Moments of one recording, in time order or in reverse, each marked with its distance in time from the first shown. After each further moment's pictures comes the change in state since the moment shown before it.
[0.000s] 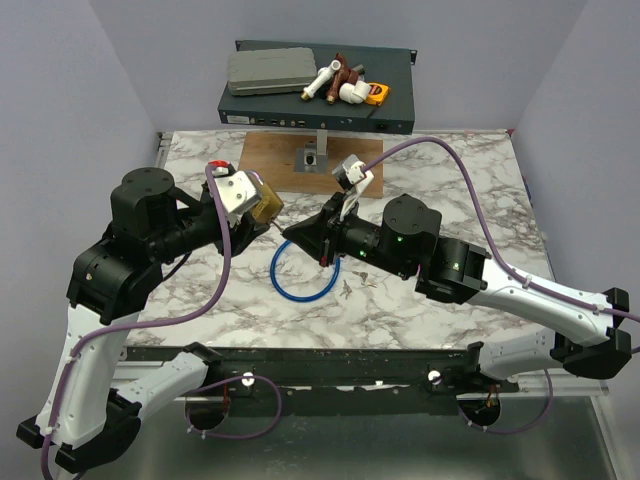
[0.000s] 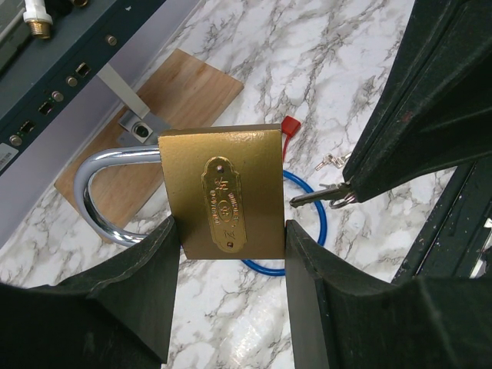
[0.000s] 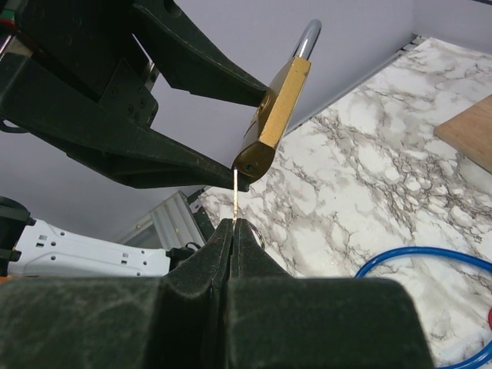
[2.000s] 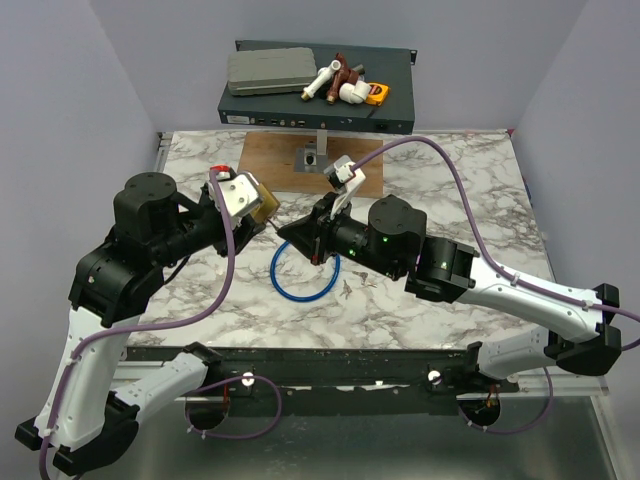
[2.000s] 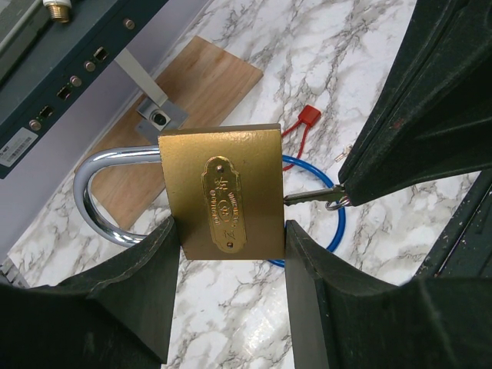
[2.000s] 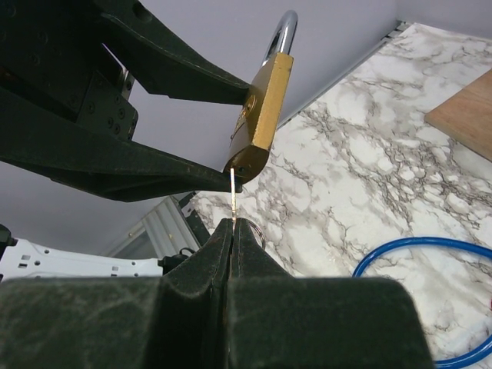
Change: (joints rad) left arm -0.013 -0.024 -0.042 0.014 -0.072 0.017; right arm 0.001 0.046 0.018 -0.002 0.079 0.035
